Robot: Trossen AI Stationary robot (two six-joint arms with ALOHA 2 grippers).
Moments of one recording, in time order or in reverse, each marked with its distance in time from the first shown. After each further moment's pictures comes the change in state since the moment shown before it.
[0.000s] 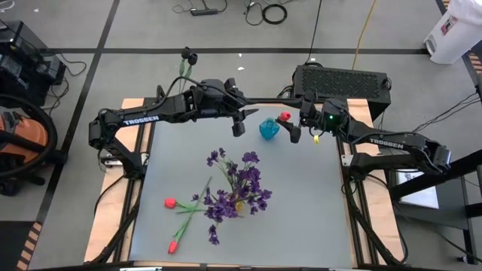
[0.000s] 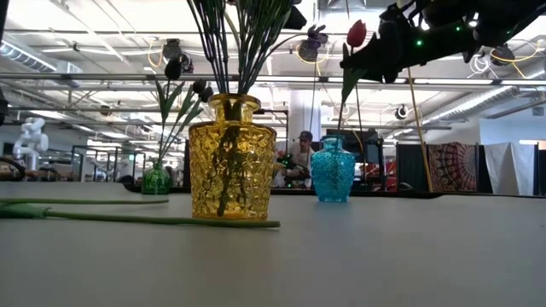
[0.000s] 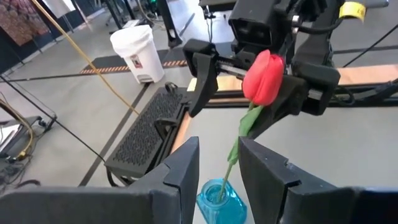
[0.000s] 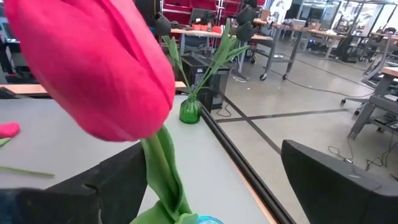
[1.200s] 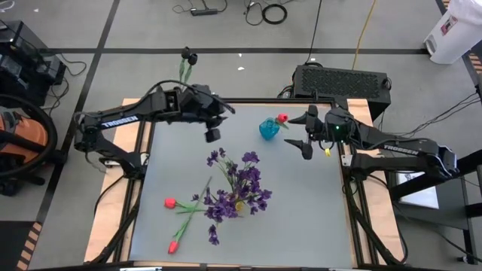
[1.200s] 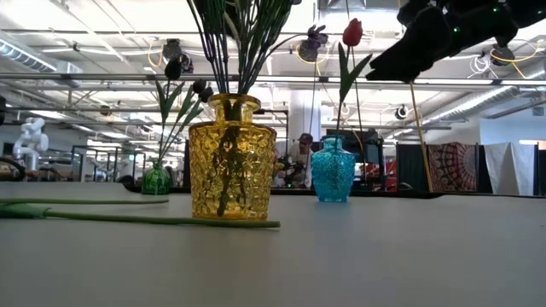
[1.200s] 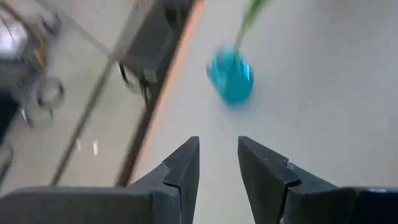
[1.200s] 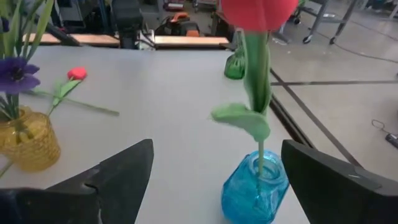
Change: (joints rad) left arm -0.011 -0.151 0.001 -0.551 -0.149 -0.068; right arm 0.138 -0.193 0.000 -0.396 0.000 0.000
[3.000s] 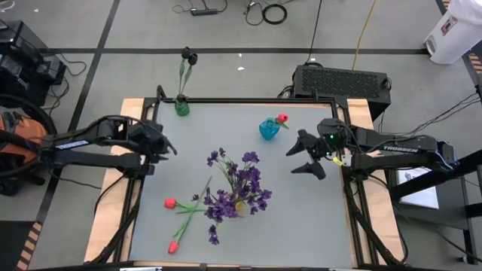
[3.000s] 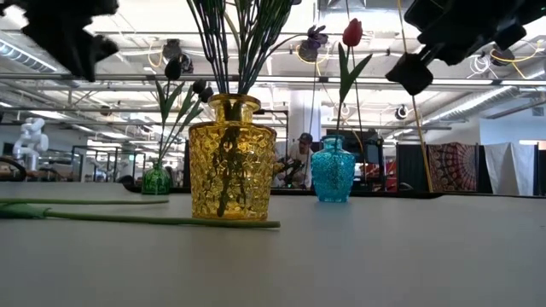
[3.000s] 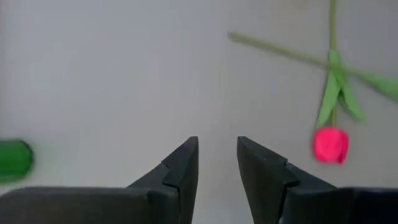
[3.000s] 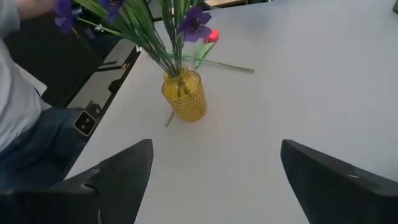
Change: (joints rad) left arm -0.072 -0.699 -0.632 -0.419 0.247 0.075; right arm 0.132 0.019 0.000 -0.158 -0.387 0.182
